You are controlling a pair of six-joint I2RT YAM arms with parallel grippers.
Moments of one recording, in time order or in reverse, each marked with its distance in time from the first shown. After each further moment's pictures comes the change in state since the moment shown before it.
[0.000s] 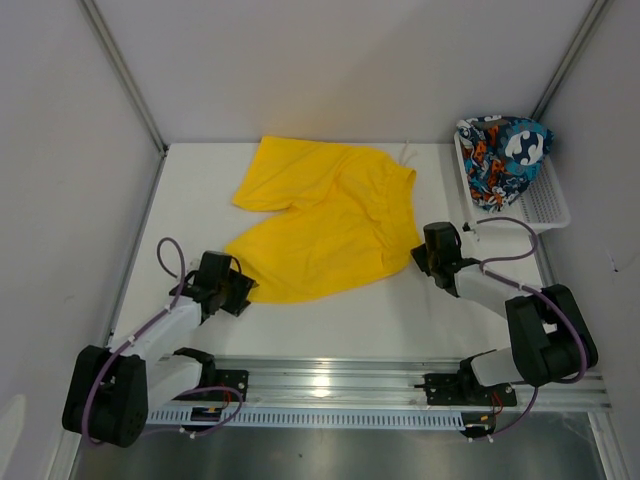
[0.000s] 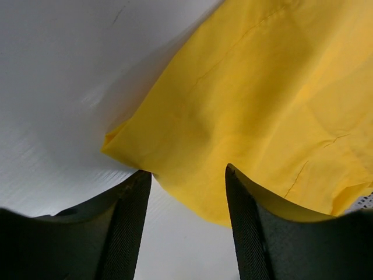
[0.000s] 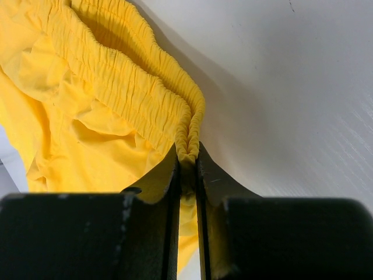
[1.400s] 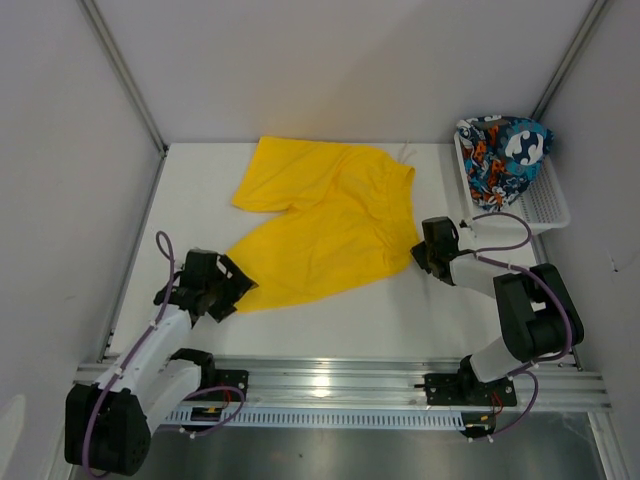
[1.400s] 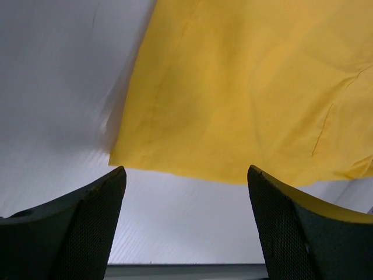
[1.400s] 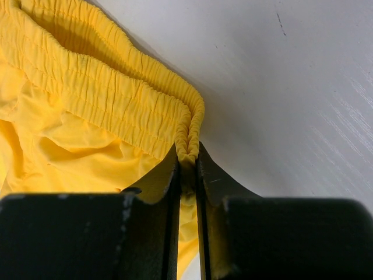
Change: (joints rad) left arm 0.093 -0.167 0.067 -0.163 0.112 0.364; right arm -0.035 0.134 0.066 -0.011 -0.027 -0.034
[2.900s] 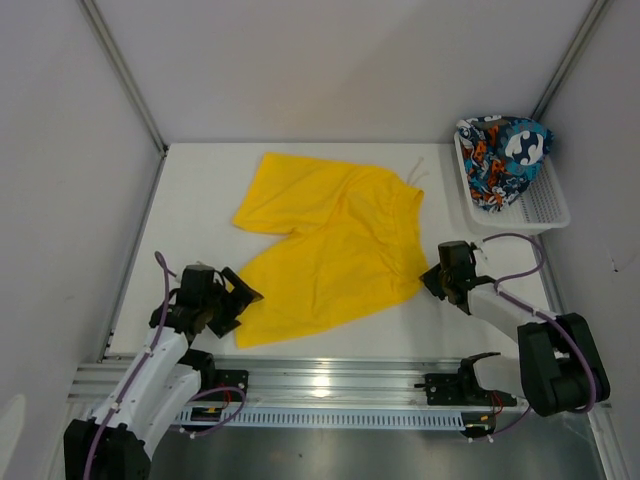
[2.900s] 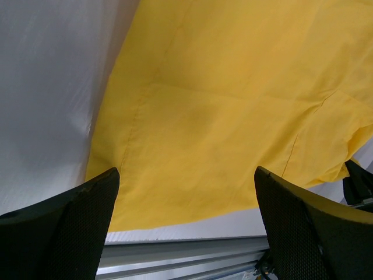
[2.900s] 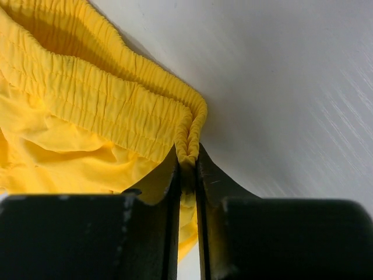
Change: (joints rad) left arm -0.021 -0.208 -0.116 -0.084 0.098 -0.030; right arm -0.039 -0.301 -0.217 -0.135 -0.113 -0.098
